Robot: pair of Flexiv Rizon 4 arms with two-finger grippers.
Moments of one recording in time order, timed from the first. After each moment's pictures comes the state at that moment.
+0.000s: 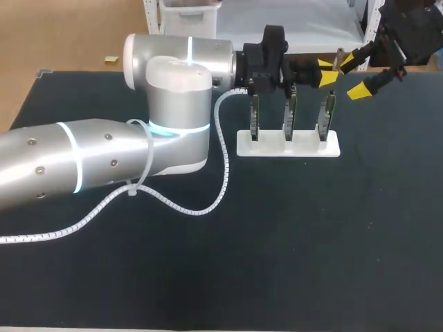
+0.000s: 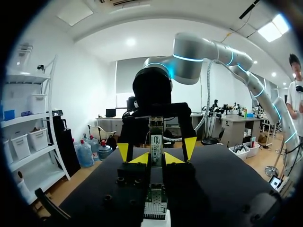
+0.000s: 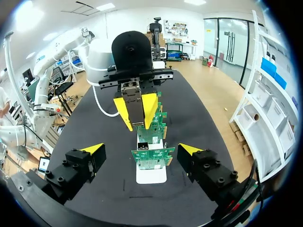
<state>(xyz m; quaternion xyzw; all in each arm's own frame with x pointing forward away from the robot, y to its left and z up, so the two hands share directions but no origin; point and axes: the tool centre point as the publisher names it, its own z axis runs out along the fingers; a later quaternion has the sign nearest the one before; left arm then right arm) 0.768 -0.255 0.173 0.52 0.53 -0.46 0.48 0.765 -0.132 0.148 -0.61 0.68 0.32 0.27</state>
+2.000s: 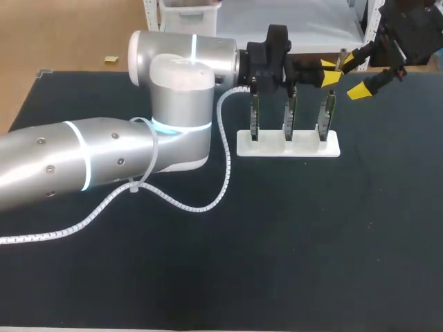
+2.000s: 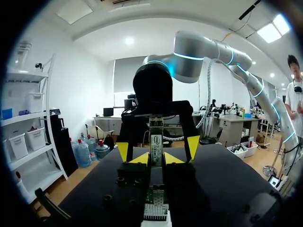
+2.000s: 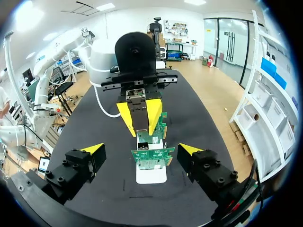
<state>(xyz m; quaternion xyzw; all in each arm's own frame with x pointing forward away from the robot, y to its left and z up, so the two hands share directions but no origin) 0.771 -0.262 0.169 0.53 0.53 -0.47 0.47 0.765 -0.132 0.148 -0.61 0.68 0.32 0.27</state>
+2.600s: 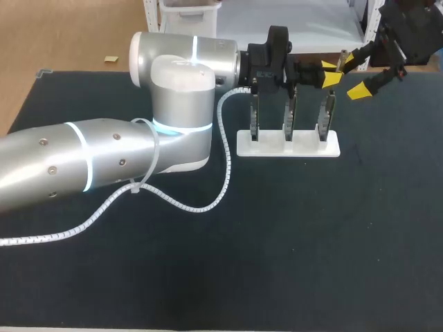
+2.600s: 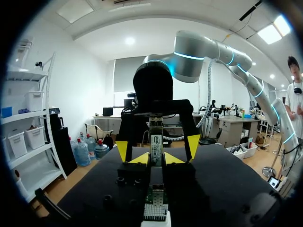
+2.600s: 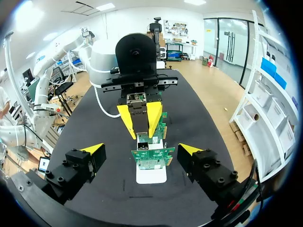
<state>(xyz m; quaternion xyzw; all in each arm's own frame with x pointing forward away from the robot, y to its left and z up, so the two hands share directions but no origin) 0.771 -0.263 0.167 0.53 0.53 -0.47 0.47 0.765 -0.132 0.148 -0.61 0.68 0.32 0.27</state>
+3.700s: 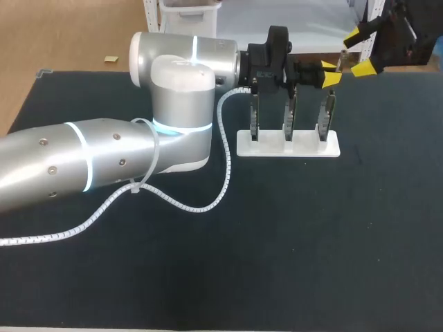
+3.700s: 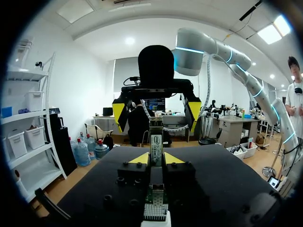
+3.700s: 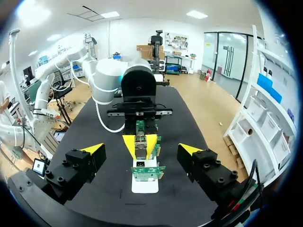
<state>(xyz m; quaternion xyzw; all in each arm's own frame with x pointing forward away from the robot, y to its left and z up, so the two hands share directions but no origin) 0.771 -0.263 0.166 0.53 0.53 -0.47 0.47 0.769 -0.128 0.200 -0.61 0.65 0.33 0.32</state>
